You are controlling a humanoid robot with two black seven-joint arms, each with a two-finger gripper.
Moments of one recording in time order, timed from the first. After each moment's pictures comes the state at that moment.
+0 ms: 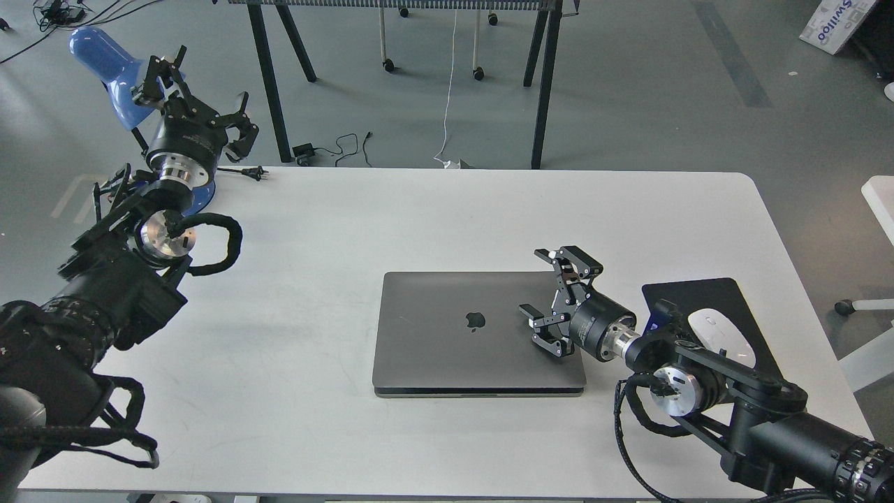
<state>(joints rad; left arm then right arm) -0.95 0.15 -0.71 -0.19 -0.12 -0.49 -0.44 0.53 -0.25 0.41 0.93 -0.18 0.19 0.23</state>
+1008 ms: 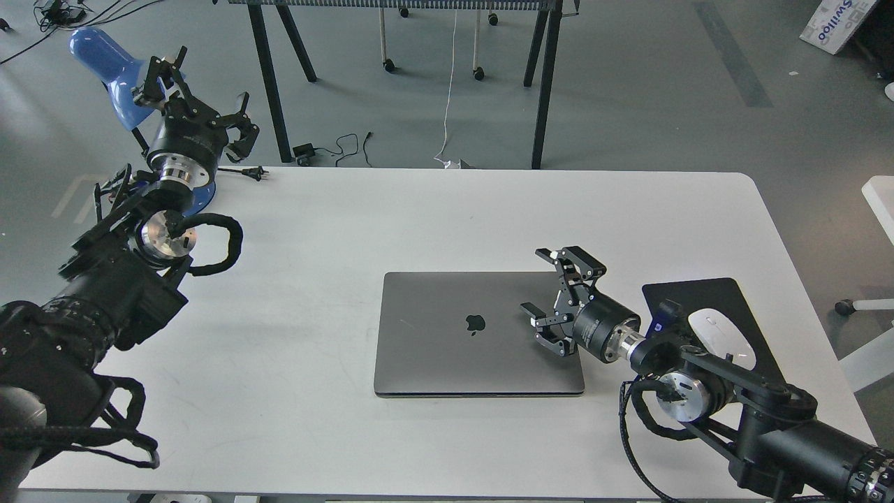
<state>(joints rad) -0.95 0.15 -0.71 -0.19 -0.12 -0.49 -0.44 0.51 -0.30 0.53 1.00 -0.23 0.20 0.26</state>
